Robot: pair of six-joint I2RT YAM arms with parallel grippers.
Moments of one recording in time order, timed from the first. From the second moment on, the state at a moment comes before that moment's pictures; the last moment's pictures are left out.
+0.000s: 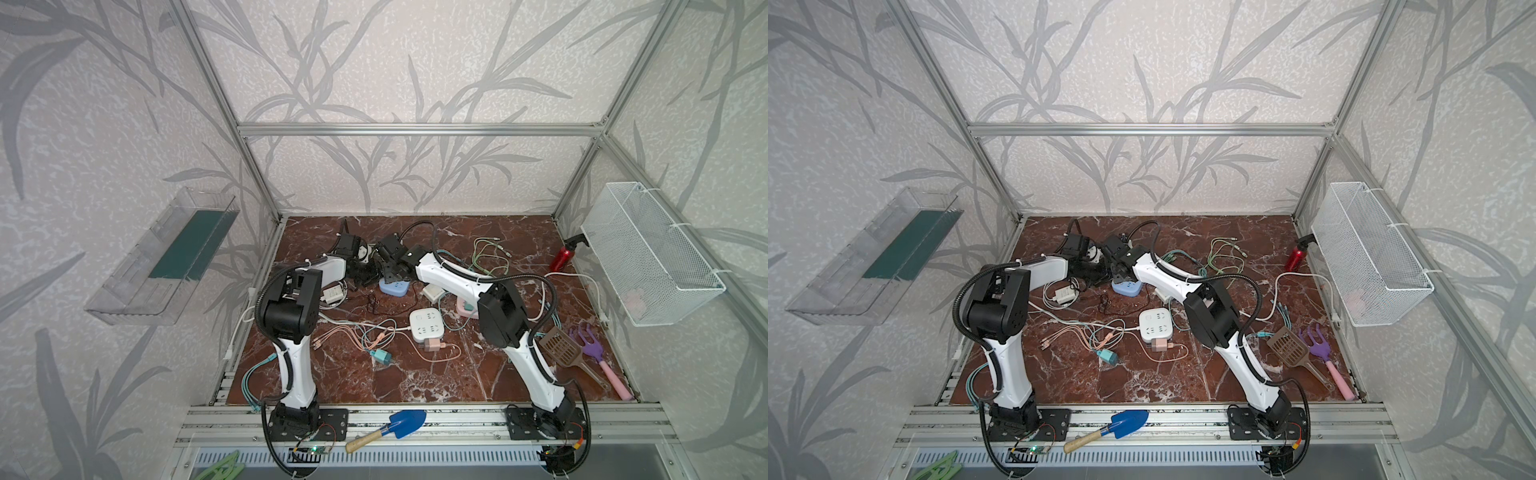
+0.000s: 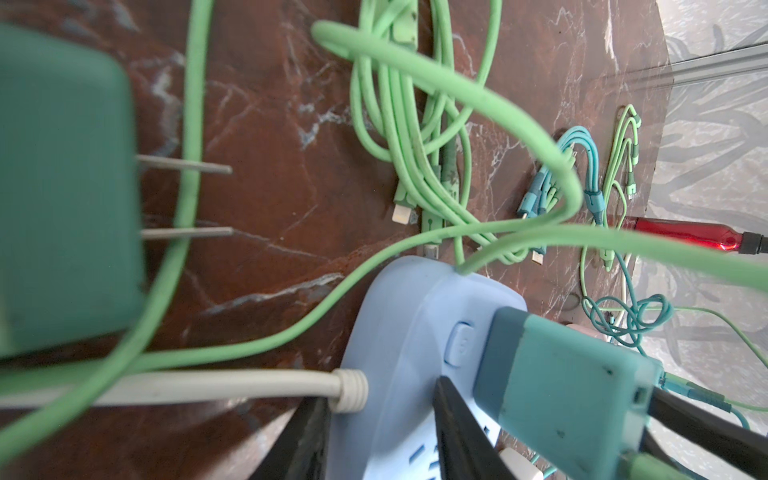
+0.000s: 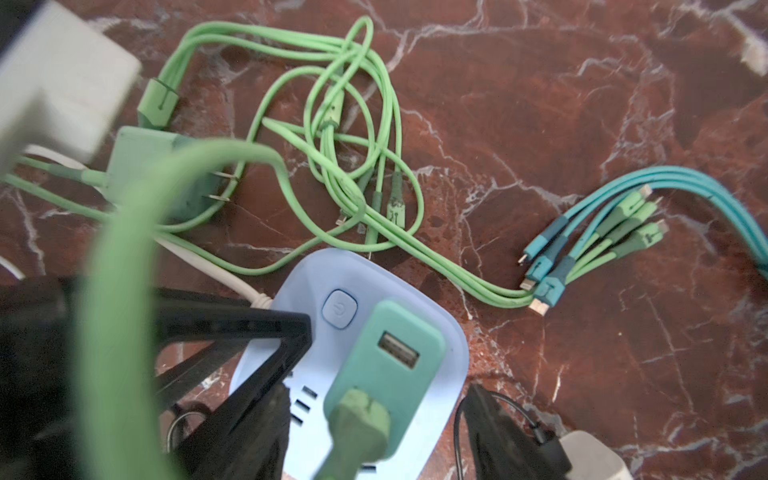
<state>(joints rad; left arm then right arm) -0.19 2.01 1.24 -0.27 0.52 -0.52 0.81 2.35 2.04 -0.76 0.28 0.55</state>
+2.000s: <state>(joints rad) -0.49 2.05 1.50 -0.48 -0.04 -0.28 0.58 2.23 1.67 -0.45 -0.25 0.51</state>
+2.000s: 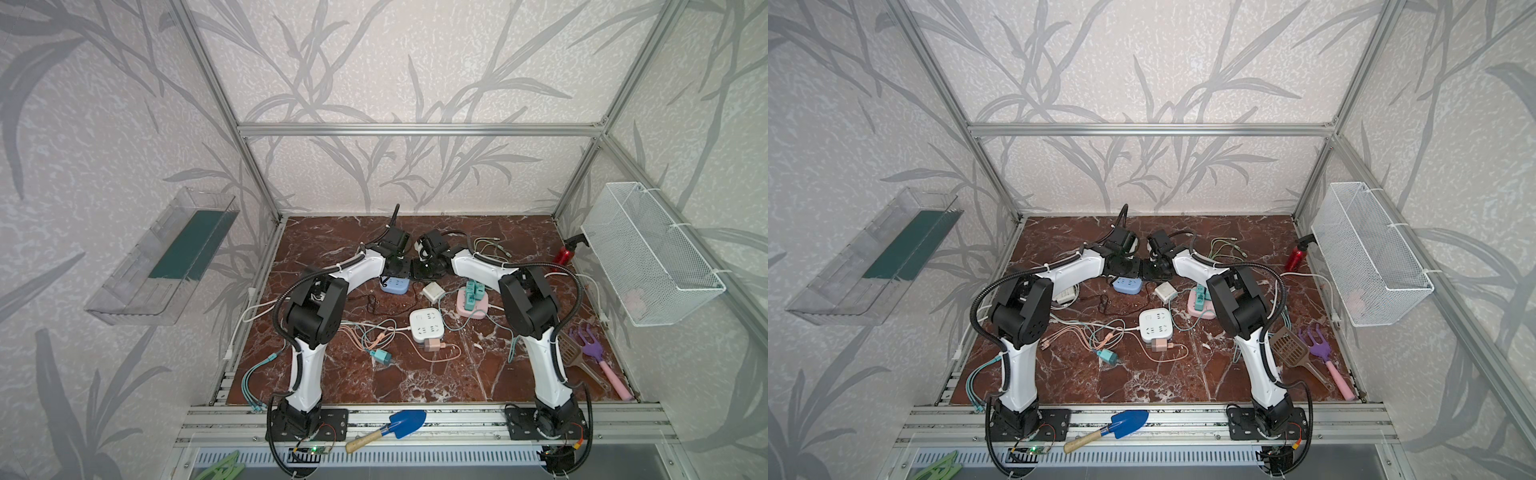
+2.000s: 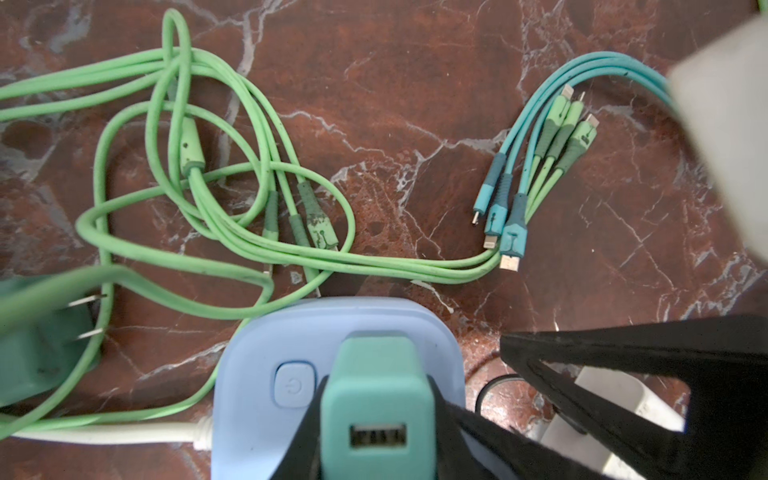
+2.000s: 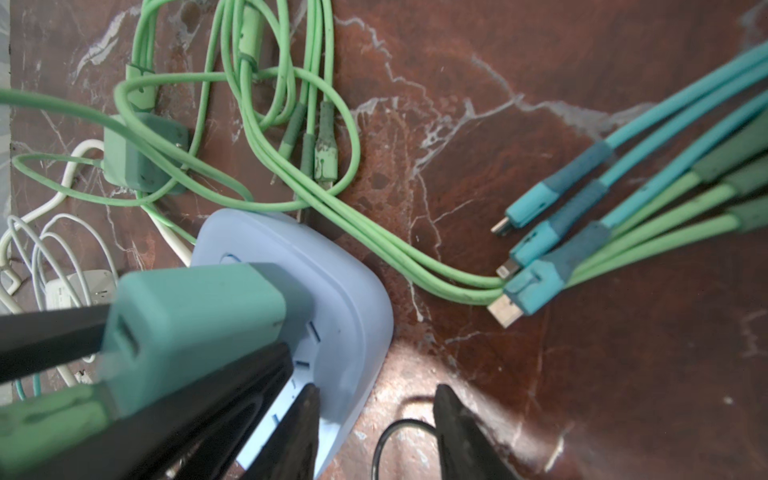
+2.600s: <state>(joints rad) -0.50 1.91 1.46 -0.43 -0.05 -0.29 0.60 2.25 1.71 -0.59 -0.14 0.43</state>
